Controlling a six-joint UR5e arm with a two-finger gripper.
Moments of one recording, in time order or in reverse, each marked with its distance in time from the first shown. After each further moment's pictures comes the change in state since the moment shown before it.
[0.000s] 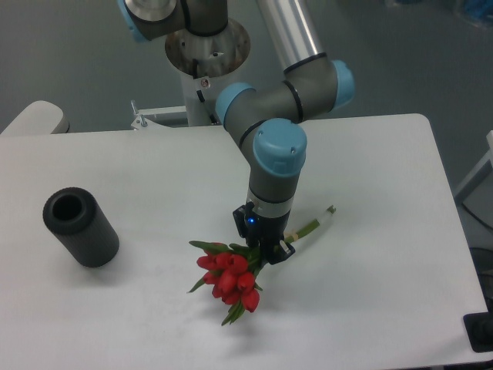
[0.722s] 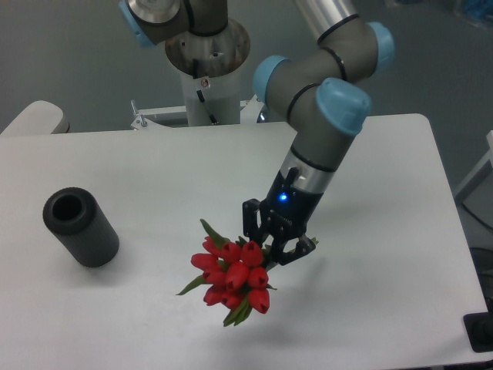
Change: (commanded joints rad) arm 0.120 0.025 0.041 -0.003 -0.460 -0.023
